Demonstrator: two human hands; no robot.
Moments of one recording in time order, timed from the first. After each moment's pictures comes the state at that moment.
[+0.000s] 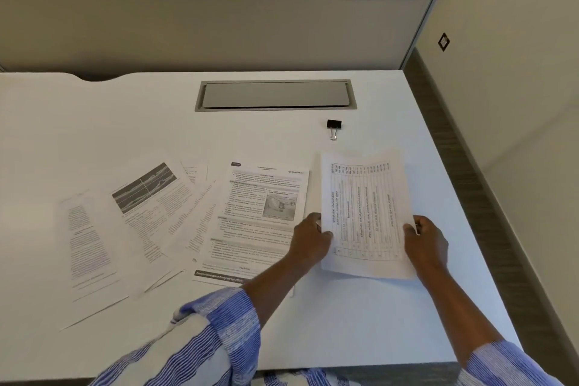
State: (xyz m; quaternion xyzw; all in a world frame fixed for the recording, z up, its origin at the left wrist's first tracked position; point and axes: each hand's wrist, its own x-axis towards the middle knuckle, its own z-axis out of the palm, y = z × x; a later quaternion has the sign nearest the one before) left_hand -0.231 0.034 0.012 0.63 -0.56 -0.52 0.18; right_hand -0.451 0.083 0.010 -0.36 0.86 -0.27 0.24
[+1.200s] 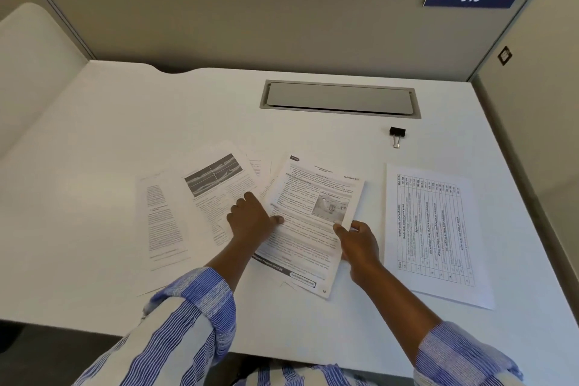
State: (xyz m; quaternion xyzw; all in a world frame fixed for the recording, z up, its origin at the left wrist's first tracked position) left_hand -0.011 -0.013 0.000 0.80 -0.55 -0.22 0.02; right_hand -0.220 0.039 -0.005 -0.25 0.77 -0.32 0.48
